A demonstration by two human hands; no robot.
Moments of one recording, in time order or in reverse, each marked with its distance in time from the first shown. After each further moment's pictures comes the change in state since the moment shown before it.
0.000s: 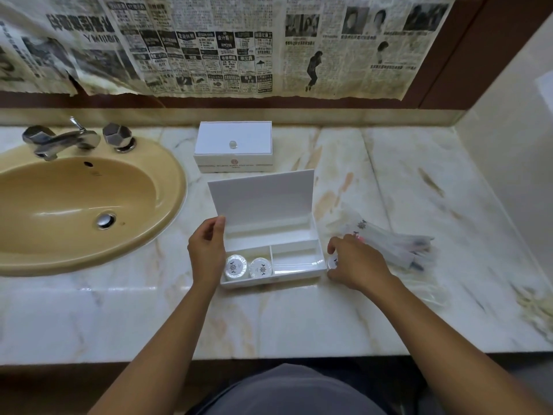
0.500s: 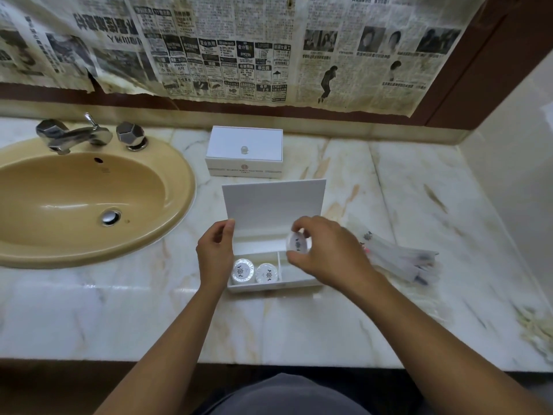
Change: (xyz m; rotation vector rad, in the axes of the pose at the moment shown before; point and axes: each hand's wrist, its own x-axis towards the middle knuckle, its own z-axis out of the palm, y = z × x) left_hand 0.000 -0.001 -0.003 0.003 -0.011 -0.011; right_hand -0.025 -0.082 -0.052 0.164 0.259 -0.264
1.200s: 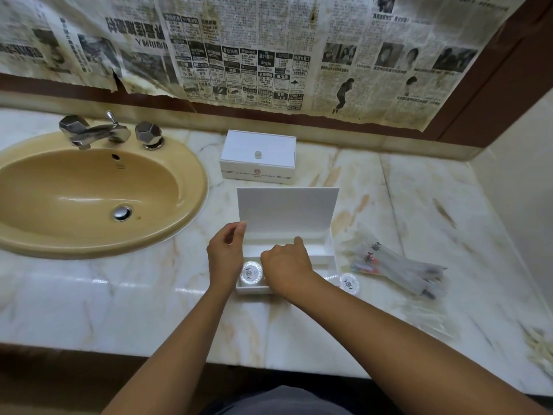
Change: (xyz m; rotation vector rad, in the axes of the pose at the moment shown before) left_hand -0.001 0.001 -0.001 -0.012 0.011 -0.021; right_hand 0.034 -0.045 0.071 -0.634 -0.340 -0.198
